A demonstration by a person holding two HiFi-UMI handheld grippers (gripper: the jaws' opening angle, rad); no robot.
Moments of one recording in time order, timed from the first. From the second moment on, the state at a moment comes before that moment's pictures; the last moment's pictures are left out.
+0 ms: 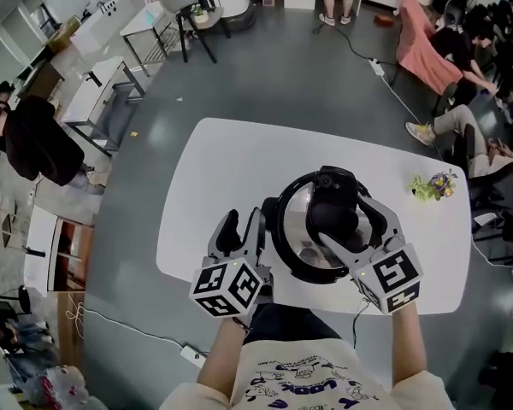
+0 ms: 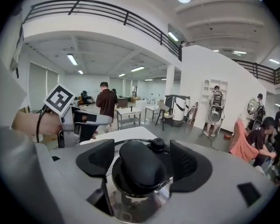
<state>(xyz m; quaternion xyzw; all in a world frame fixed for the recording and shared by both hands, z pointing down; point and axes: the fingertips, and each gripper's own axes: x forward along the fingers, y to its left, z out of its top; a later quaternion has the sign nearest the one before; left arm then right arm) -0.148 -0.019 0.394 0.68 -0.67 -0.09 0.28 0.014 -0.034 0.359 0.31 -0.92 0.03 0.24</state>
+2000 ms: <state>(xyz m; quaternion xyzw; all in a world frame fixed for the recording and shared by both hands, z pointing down) -0.131 -0.074 0.496 0.65 -0.54 -0.15 0.51 -0.006 -0.041 0.433 0.04 -0.85 0.06 0.52</state>
